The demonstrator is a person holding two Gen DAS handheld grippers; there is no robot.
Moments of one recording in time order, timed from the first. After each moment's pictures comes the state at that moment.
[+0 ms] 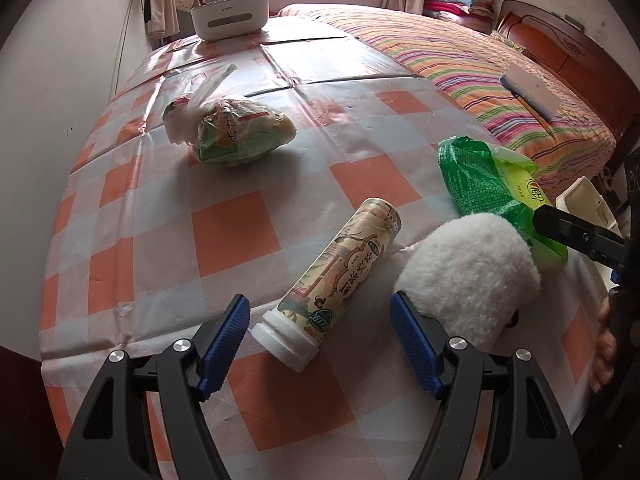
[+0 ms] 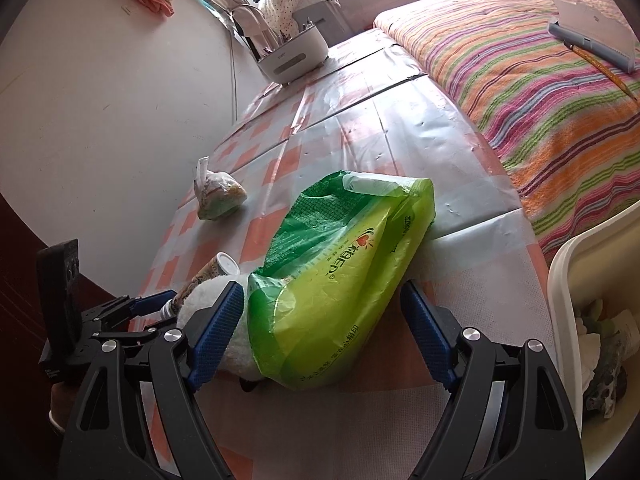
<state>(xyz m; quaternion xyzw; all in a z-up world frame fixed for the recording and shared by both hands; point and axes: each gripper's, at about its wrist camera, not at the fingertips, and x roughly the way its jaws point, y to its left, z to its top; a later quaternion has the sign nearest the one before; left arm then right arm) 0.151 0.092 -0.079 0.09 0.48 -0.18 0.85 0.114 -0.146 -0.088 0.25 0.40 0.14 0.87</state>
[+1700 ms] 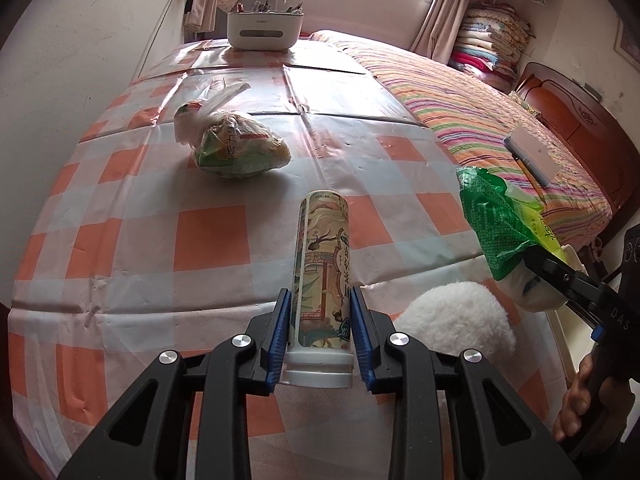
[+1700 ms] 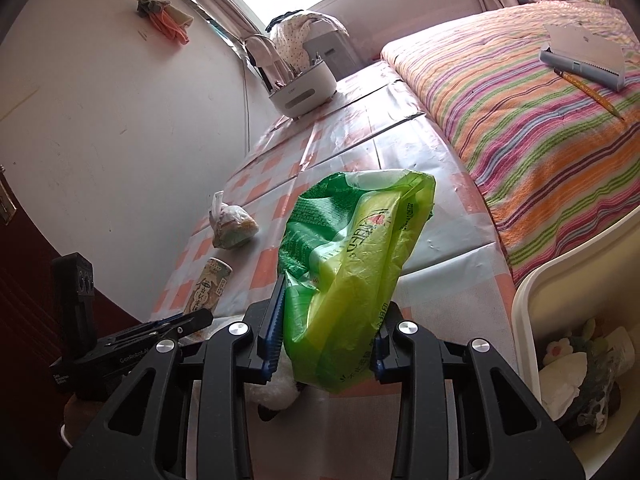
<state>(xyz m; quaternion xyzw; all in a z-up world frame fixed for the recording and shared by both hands) 0.140 0.088 -0.066 -0.02 0.44 -0.15 0.88 0.093 -0.167 -0.067 0.25 0.34 0.15 0.90</state>
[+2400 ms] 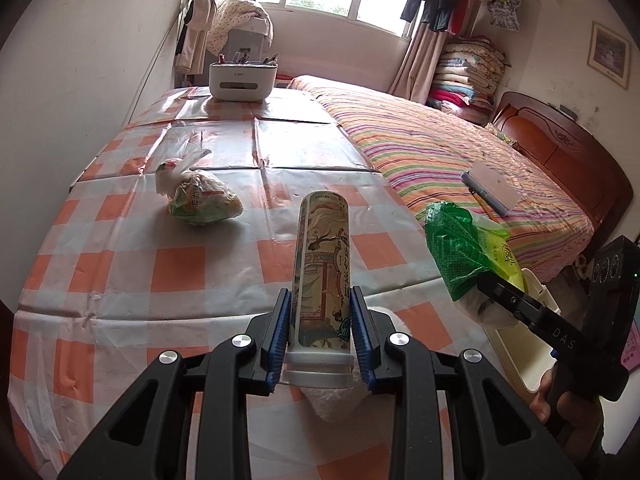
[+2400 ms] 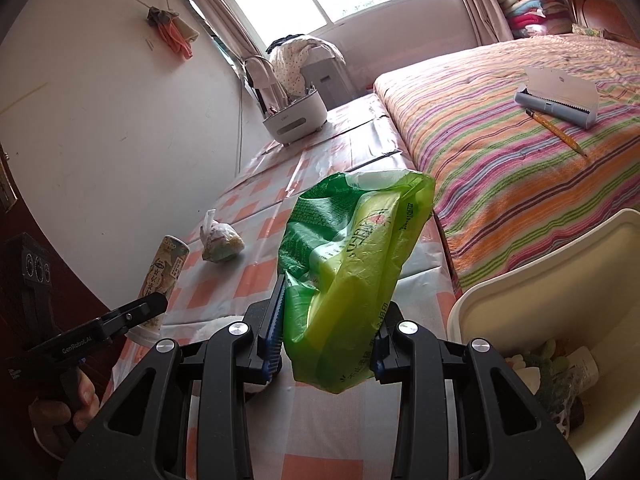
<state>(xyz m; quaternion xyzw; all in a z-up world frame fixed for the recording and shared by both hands) 0.097 0.052 -0.021 -0.03 0.37 -0.18 0.91 0.053 -0.191 -0.050 0.22 0.29 0.12 0.92</state>
